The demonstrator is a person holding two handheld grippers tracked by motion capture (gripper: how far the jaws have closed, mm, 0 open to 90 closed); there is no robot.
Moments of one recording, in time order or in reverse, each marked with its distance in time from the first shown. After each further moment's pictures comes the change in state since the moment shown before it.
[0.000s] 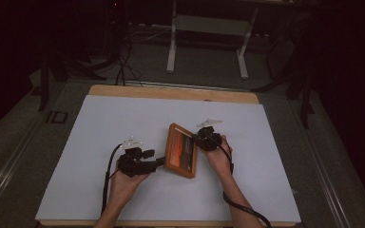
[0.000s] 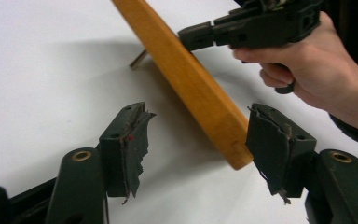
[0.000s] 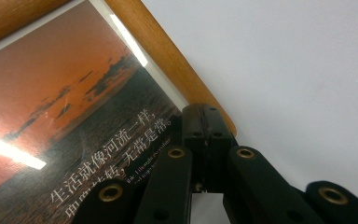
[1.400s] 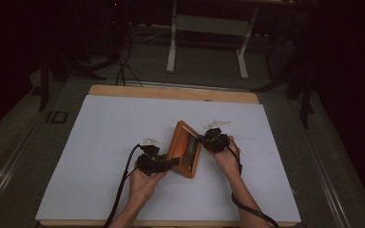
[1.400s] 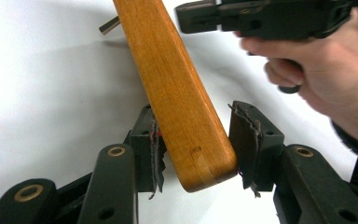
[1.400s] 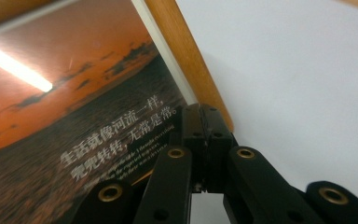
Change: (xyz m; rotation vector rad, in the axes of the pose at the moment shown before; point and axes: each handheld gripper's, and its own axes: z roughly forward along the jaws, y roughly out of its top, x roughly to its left) left arm -0.024 0.009 0.042 0.084 -0.017 -0.106; right arm -0.014 -0.008 -0.024 -0.007 0.016 -0.041
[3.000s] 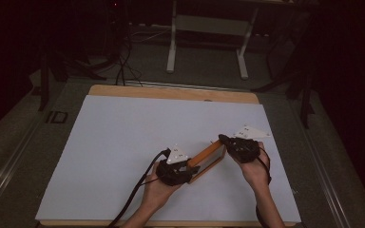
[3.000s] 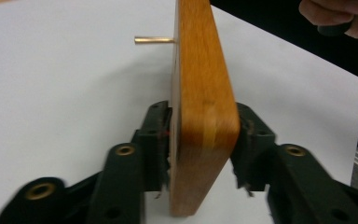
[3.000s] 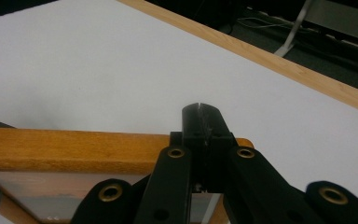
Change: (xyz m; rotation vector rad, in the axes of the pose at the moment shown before) left arm -0.063 -0.008 0.018 -0.034 -0.010 0.366; right arm 0.001 -0.013 -0.110 -0.217 -0.043 -0.051
